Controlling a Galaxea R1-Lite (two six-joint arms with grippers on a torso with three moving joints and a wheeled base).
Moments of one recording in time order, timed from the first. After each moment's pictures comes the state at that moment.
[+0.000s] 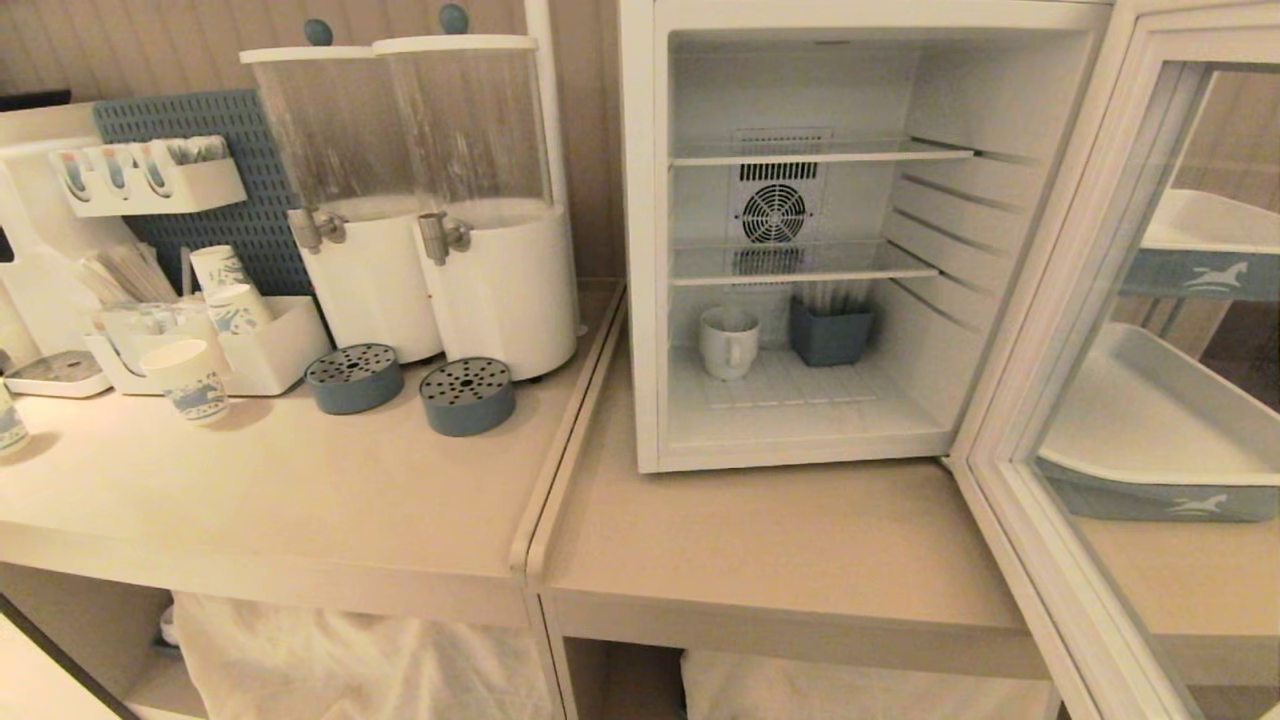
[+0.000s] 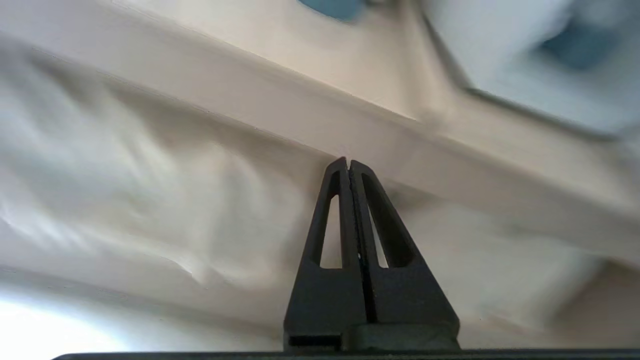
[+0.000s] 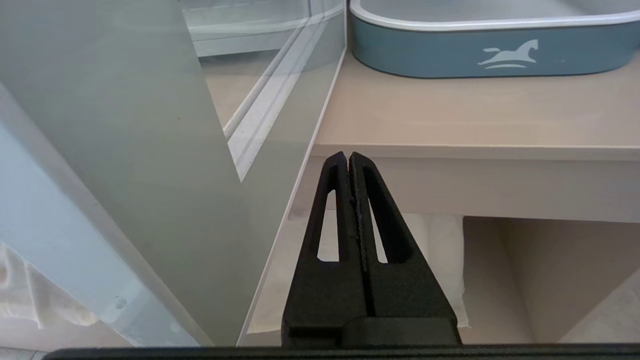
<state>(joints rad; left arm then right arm) 0.00 0.00 -0.16 0.25 -0.05 -0.34 0.00 0.00 -0.04 0.10 0.01 0.02</state>
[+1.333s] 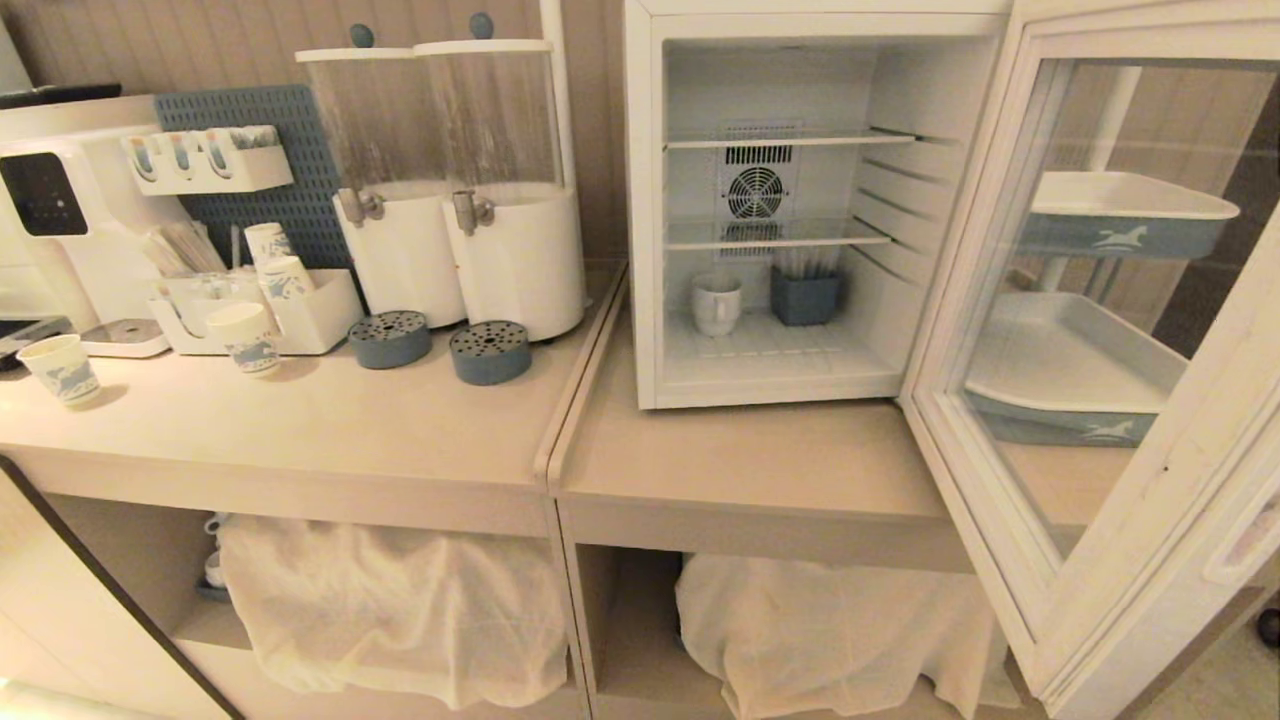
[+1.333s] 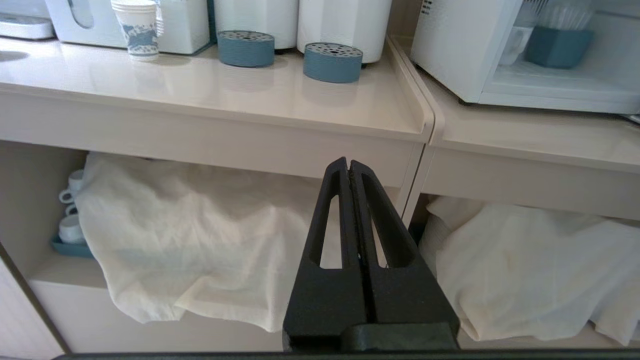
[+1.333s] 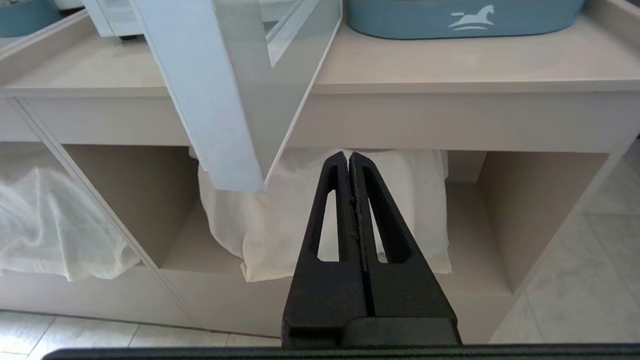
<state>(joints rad) -0.01 0.00 0.00 -0.13 -0.02 -0.12 0.00 0.00 -0.04 0.10 0.01 0.02</state>
